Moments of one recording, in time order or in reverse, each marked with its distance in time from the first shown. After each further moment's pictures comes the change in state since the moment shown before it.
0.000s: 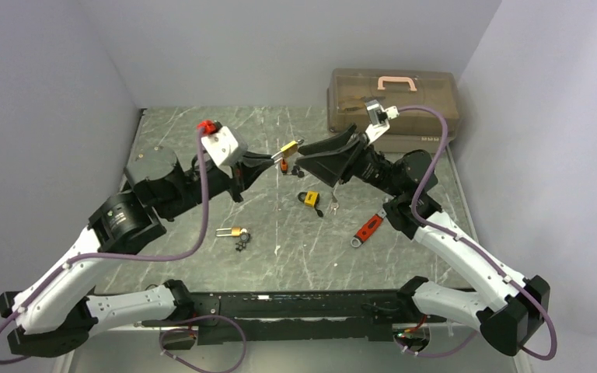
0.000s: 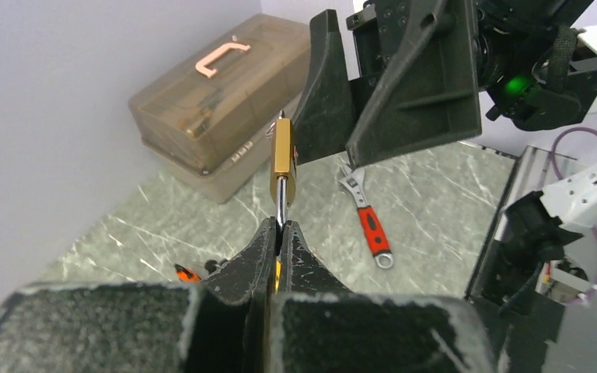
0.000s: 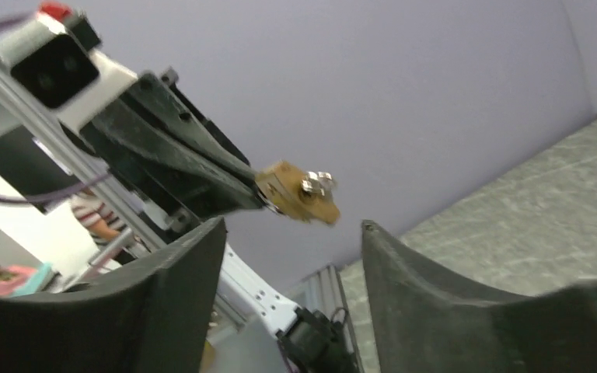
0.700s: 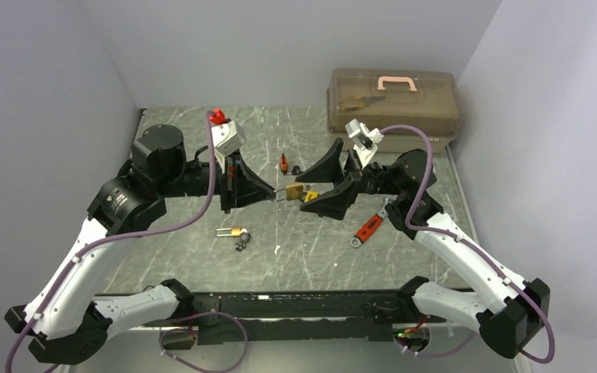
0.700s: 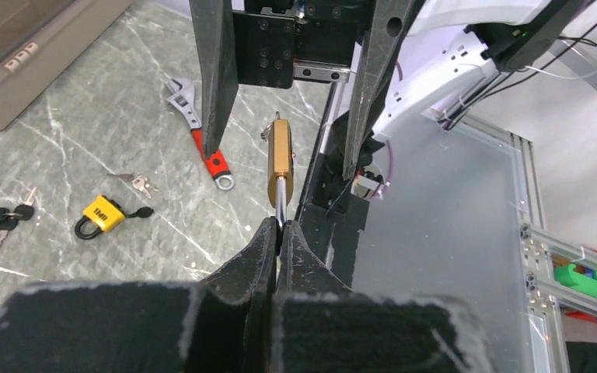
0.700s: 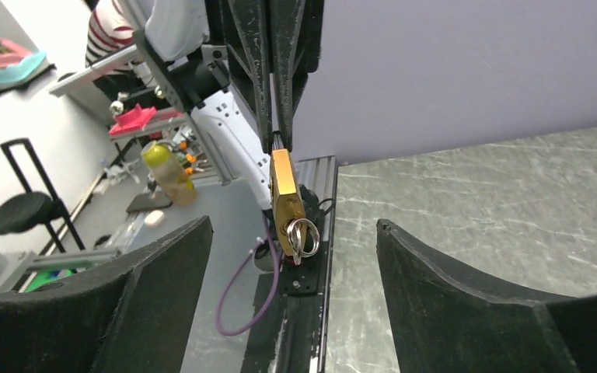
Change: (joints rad) left arm 0.290 0.064 0.081 -0.270 0.687 -0.274; right arm -0.034 -0.019 -0.032 -0.089 -0.438 -0.322
